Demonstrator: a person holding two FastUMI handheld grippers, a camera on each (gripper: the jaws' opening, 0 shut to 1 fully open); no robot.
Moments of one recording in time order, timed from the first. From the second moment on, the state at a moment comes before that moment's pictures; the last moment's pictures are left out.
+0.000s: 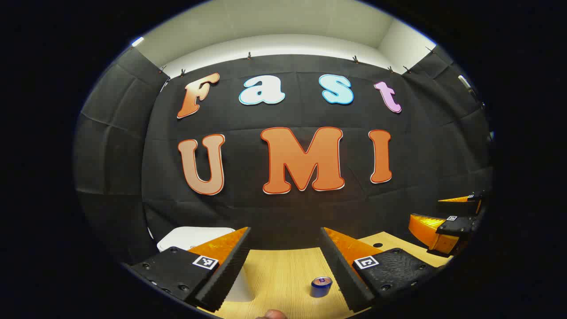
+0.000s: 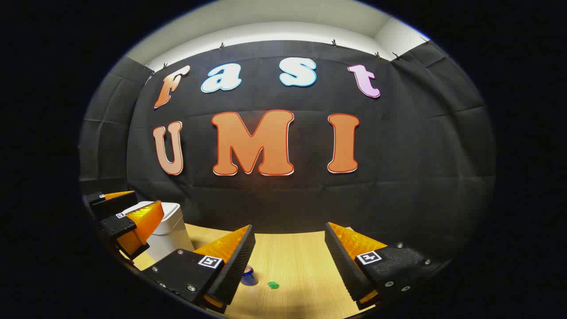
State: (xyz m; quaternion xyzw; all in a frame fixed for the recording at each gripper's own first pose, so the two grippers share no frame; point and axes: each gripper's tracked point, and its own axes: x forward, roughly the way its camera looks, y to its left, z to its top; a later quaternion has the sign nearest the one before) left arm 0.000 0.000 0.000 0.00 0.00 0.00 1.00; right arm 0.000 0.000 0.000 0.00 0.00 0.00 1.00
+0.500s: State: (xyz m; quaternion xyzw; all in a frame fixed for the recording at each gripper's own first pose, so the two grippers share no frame) left arm 0.000 -0.004 0.004 0.00 0.00 0.00 1.00; right arm -0.002 -0.002 0.004 0.00 0.00 0.00 1.00
